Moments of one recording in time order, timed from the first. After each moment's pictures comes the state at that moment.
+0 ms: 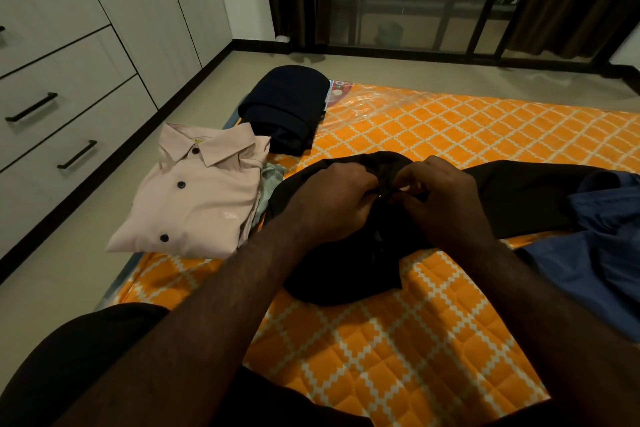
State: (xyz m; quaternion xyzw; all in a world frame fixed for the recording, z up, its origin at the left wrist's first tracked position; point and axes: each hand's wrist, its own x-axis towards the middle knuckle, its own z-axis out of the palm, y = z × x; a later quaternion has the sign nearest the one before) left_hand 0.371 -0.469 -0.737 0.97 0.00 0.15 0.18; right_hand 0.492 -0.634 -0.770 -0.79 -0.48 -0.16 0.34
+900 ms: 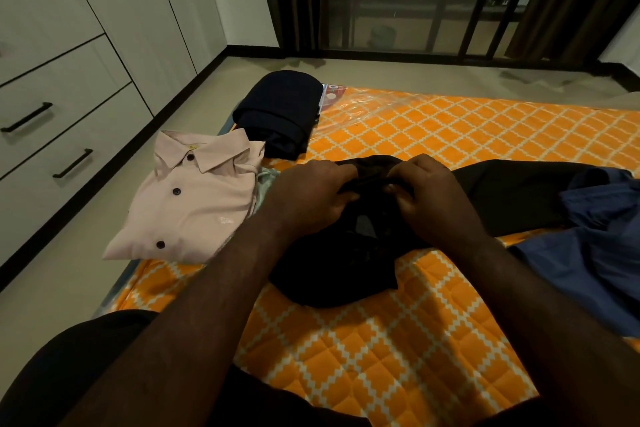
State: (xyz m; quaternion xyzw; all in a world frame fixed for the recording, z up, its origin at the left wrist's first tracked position) left_hand 0.364 -0.446 -0.737 0.98 0.02 0.17 0.09; right_hand 0.500 -0.630 -0.773 -0.84 -0.45 -0.10 0.29
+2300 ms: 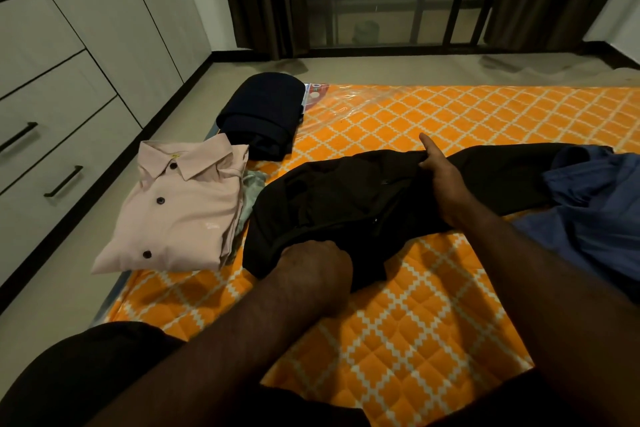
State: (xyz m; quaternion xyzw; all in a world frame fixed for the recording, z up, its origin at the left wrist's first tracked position) left_hand 0.324 -0.540 -0.733 0.95 0.12 -0.29 0.02; right_hand 0.573 -0.644 -0.815 -0.72 -0.15 0.22 0.64
